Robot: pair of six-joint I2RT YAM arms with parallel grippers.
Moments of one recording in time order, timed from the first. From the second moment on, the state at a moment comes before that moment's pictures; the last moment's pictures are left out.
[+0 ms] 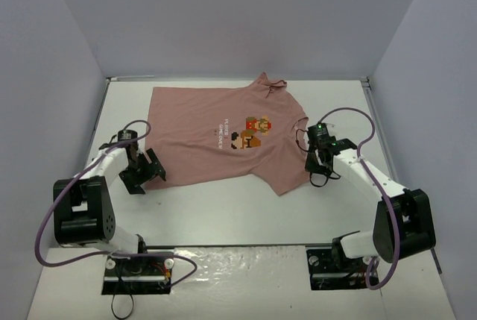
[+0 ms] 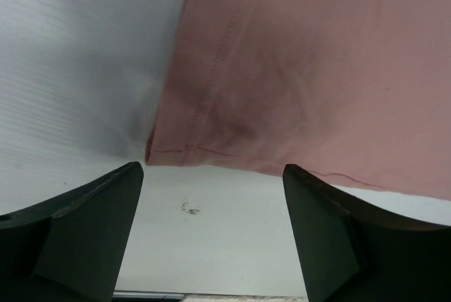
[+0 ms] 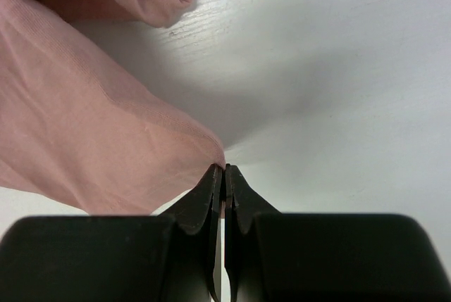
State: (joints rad) left arm 0.10 1.47 0.86 -0.71 0.11 -0.50; right arm 0.29 1.36 0.84 -0.62 0.22 0.49
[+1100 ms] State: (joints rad) left arm 0.13 1.36 0.96 -0.70 0.02 -0.52; right arm 0.18 1.19 0.91 -0.89 0.08 0.45
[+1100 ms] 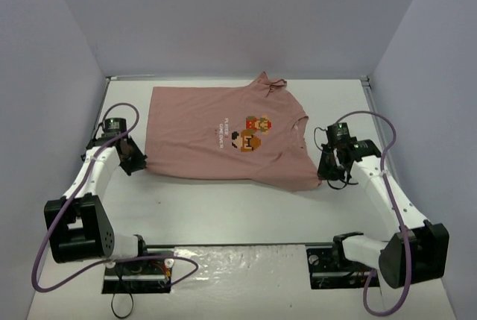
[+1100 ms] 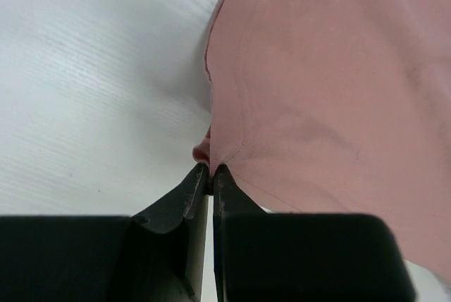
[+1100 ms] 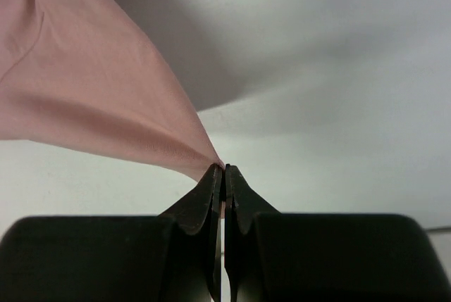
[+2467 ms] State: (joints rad) left arm -0.14 1.89 1.39 -0.69 -0.03 -0.42; right arm 0.28 1.86 1.27 -0.55 0.12 0.40
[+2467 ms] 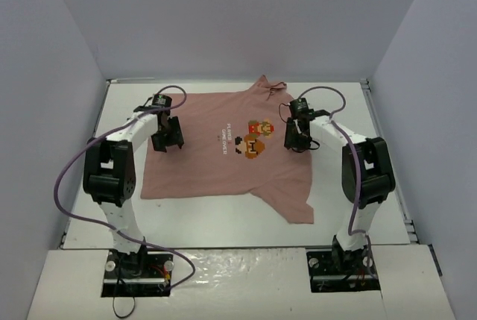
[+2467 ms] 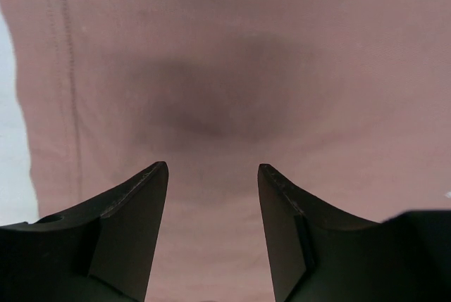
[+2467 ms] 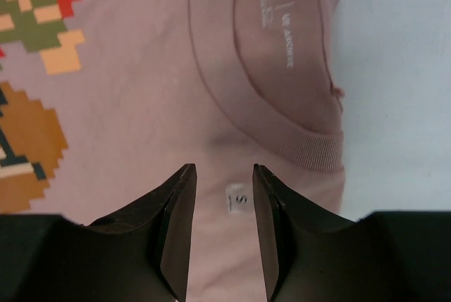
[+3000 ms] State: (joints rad) left arm -0.14 1.63 0.95 -0.52 -0.01 -0.52; right arm 0.26 1.54 0.78 -0.38 0.17 0.51
